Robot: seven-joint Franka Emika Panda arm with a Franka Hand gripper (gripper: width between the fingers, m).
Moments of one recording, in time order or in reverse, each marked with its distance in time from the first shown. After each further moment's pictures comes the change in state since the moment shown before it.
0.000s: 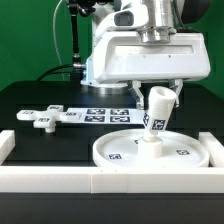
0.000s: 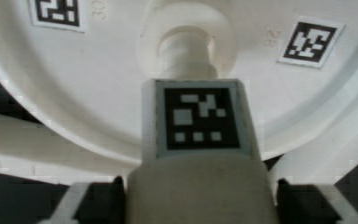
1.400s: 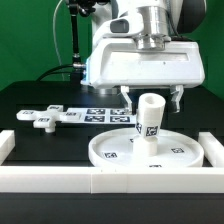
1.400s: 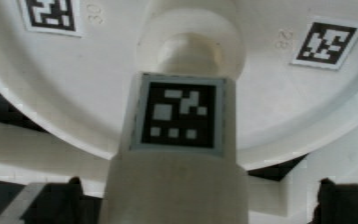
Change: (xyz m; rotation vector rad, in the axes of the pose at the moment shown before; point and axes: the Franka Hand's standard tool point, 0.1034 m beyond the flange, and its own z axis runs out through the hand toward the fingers) arm -0.009 0.006 0.004 -0.033 0.047 0.006
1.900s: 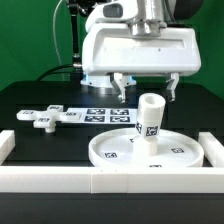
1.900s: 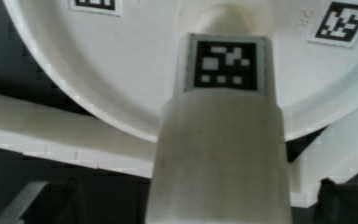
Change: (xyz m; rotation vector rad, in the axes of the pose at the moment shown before) arm 0.020 0.013 -0.021 0.004 -0.020 -0.008
